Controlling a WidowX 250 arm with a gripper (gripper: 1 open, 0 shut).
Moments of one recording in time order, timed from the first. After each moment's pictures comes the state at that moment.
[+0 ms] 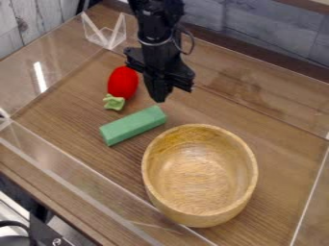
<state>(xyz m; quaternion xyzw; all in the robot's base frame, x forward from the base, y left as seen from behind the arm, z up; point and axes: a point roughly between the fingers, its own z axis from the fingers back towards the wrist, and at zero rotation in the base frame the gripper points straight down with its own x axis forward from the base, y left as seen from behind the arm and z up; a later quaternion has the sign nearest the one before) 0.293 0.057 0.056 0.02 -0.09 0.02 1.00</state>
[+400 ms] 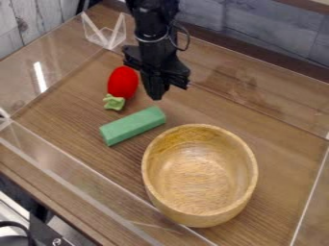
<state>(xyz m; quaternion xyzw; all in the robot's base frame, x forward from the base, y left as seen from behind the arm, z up) 0.301 0.066 0.052 0.02 -0.08 0.02 1.00</state>
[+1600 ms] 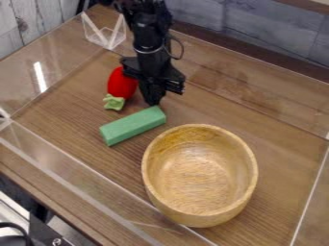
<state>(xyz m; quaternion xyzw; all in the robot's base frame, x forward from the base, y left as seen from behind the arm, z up) 0.314 0.088 0.026 0.01 -0.08 0.06 0.99</state>
